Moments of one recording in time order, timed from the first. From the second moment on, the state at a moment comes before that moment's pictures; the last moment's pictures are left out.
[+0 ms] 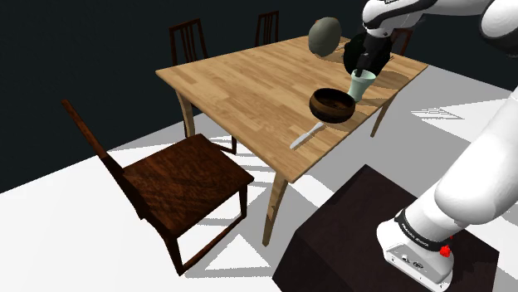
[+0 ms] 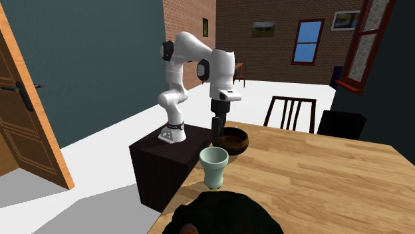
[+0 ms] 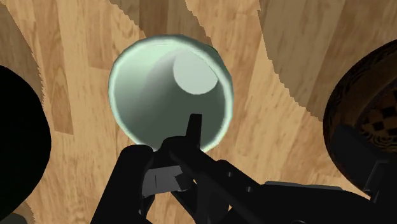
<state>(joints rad) -0.16 0.14 -0.50 -1.82 -0.02 2.04 -0.77</state>
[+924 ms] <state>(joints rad) -0.20 0.27 -0.50 -1.79 0.04 2.12 -0.84</state>
